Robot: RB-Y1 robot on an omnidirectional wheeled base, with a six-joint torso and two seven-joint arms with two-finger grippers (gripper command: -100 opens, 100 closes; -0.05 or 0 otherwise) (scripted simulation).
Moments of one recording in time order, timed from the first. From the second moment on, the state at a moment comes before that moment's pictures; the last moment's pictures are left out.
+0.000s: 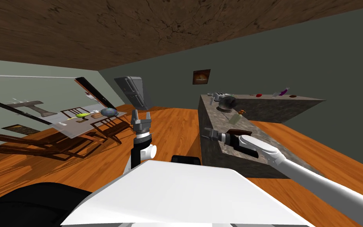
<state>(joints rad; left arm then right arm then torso) 0.48 -0.03 0.05 -2.30 0.04 -0.56 0.09 0.06 -1.12 0.41 -1.76 0.68 -0.63 0.18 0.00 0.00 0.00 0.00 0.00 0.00</state>
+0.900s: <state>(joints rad) 0.48 -0.03 0.05 -2.30 0.04 -0.56 0.09 0.04 -1.38 0.50 -1.64 0.84 -0.74 0.19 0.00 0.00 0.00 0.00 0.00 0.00</state>
